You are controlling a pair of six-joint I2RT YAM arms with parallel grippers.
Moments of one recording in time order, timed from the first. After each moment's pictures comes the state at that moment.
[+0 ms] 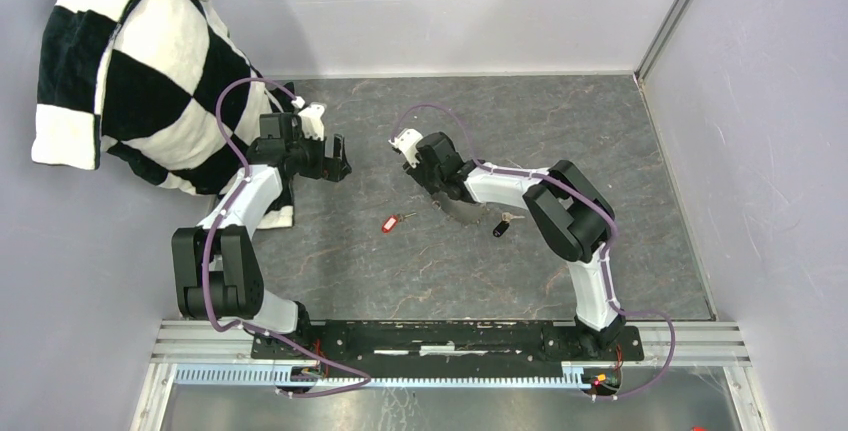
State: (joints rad) left arm 0.03 1.47 0.99 -0.30 0.38 0.15; right arm 0.76 2.07 1.34 0.01 0.12 -0.21
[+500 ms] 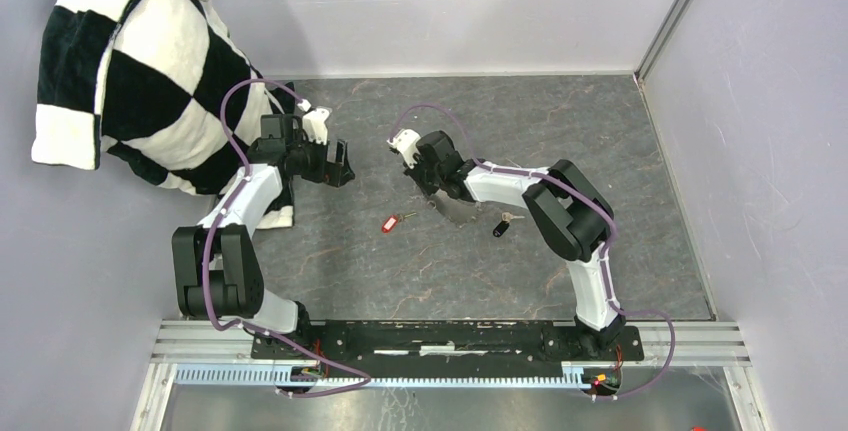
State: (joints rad) left arm 0.03 1.48 1.00 -0.37 0.45 0.21; right arm 0.76 2.09 1.36 0.02 0.03 -0.21
